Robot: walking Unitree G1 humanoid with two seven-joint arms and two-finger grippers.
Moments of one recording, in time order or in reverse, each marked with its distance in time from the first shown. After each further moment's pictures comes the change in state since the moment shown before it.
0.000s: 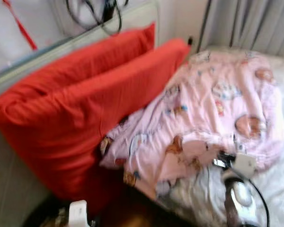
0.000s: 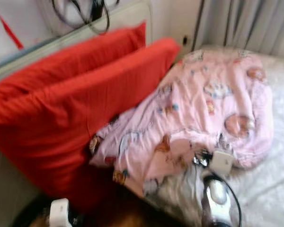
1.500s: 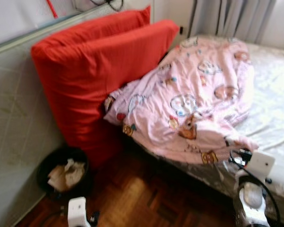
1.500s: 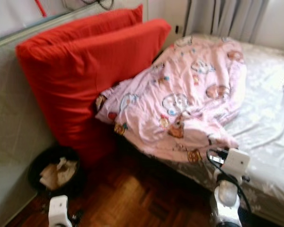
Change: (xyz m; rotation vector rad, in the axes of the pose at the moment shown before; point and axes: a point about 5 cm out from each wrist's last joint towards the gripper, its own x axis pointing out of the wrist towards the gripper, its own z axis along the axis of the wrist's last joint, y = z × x) left arm 0.001 0.005 0.004 0.003 -0.009 0.012; right arm 0.004 -0.018 0.025 -0.115 -0.149 -0.183
